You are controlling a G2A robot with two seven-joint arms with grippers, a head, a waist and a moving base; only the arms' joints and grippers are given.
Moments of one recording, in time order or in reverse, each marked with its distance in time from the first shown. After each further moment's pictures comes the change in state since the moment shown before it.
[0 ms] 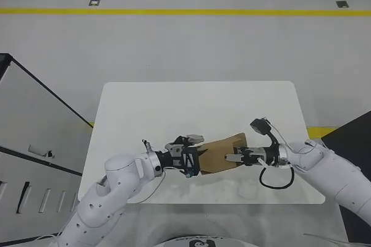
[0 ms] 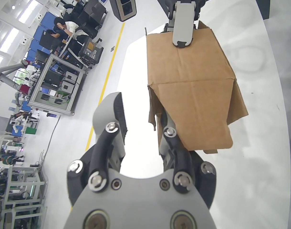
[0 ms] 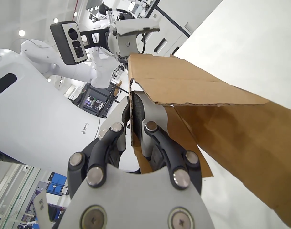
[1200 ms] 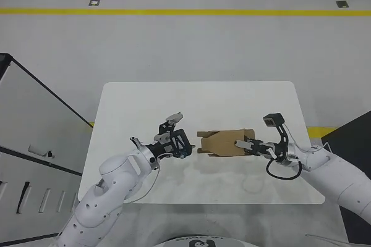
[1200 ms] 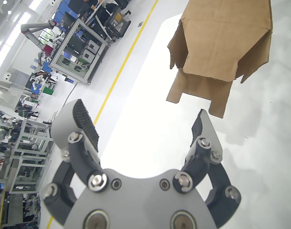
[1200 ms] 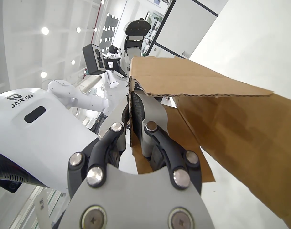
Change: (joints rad) left arm 0.028 -0.007 -0.040 -0.003 -0.086 0.193 -0.156; right arm -0.004 0.016 -0.030 0.069 0.255 0.000 0.000
